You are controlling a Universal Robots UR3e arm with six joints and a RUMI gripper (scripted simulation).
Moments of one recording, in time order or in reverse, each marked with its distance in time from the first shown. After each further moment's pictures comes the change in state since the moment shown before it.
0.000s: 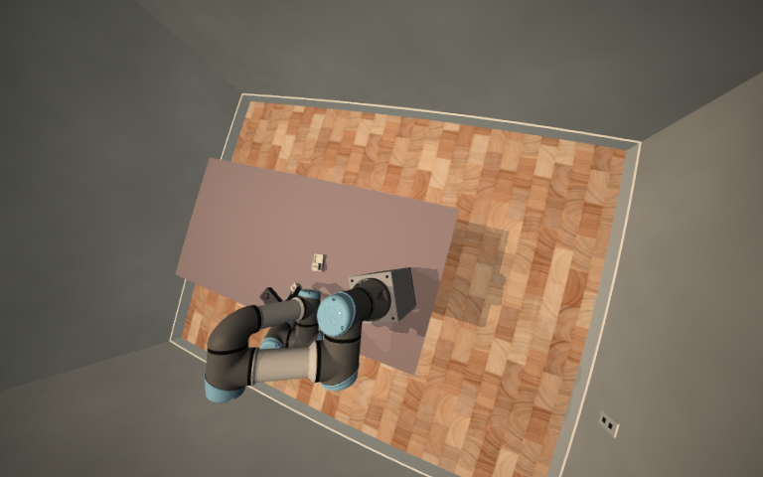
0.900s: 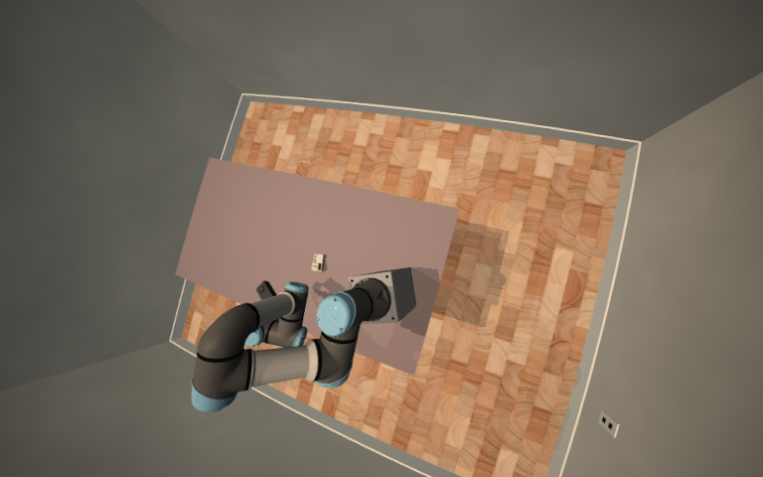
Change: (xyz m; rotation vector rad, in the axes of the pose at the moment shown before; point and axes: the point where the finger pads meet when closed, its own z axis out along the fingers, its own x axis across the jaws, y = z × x) arm 0.000 -0.002 0.000 -0.191 -0.002 0.000
